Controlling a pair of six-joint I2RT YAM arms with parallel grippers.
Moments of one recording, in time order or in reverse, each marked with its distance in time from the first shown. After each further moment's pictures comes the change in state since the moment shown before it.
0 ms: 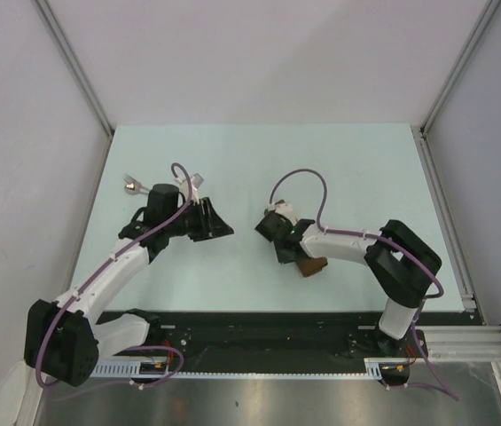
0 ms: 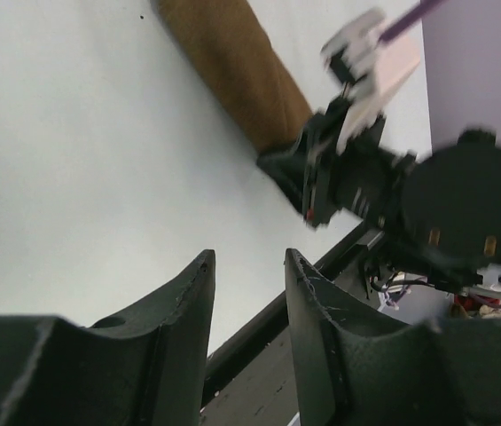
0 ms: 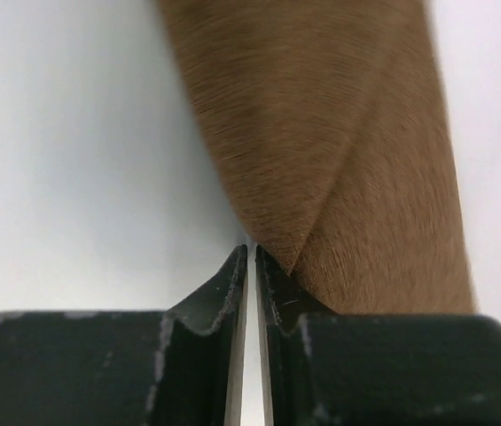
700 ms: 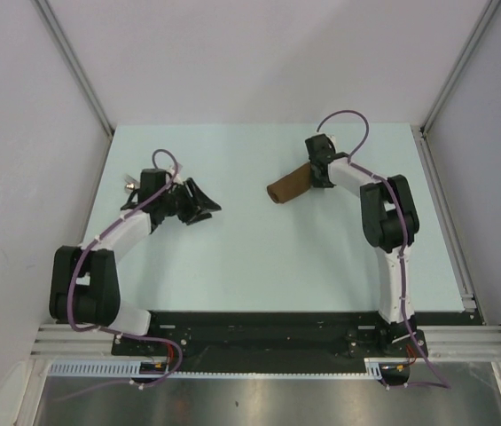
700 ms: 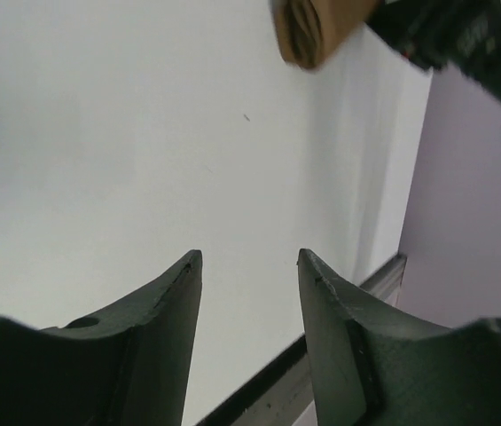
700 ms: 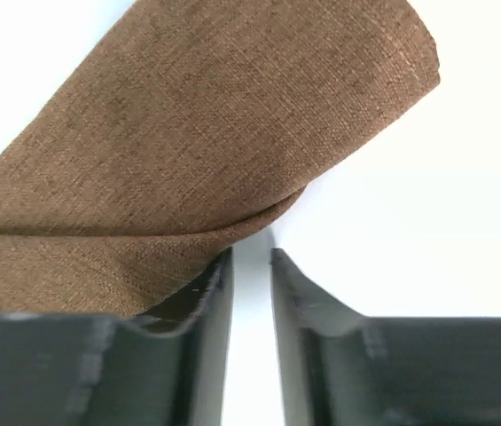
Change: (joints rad) left arm 0.172 0.311 0.083 0.146 0.068 -0.125; right arm -0.593 0.454 0.613 0.082 -0.049 -0.296
